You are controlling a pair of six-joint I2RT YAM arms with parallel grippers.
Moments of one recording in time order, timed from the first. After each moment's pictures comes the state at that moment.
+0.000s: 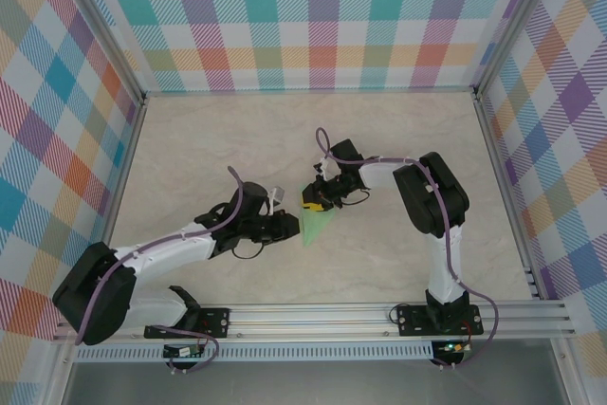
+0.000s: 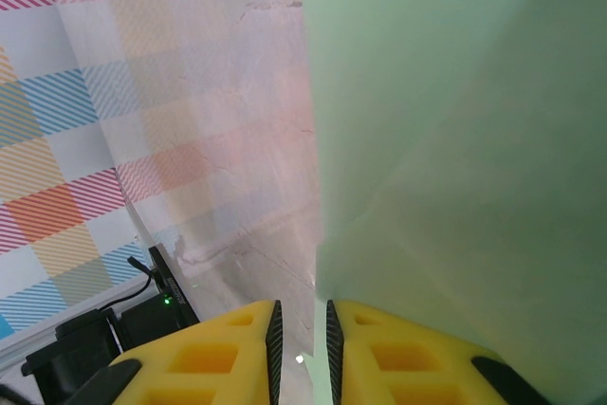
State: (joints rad) left arm -0.70 1.25 0.58 -0.05 0.40 -0.92; right arm 0.53 2.09 1.21 -0.26 -0.87 0.65
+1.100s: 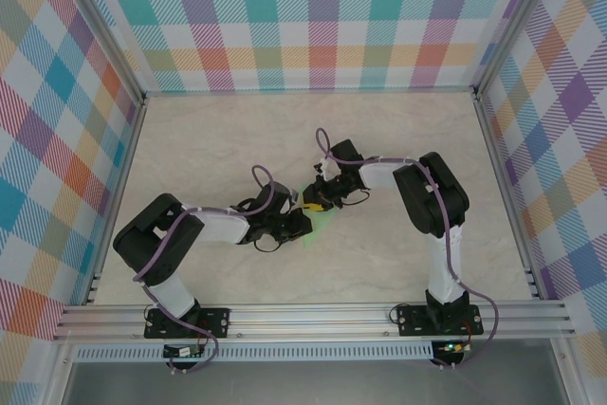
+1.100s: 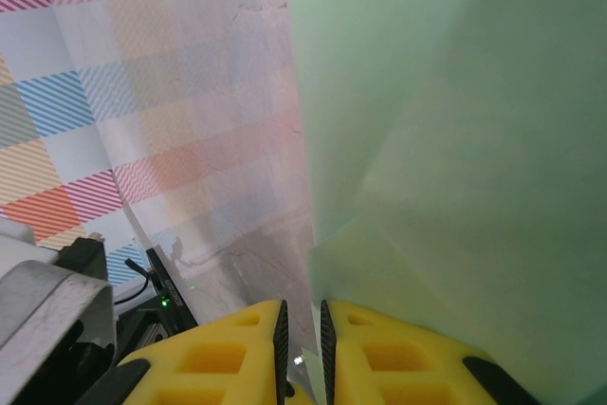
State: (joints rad) left arm -0.71 1.69 0.67 0.18 0.40 -0.99; right arm 0.53 2.09 1.21 -0.26 -0.86 0.65
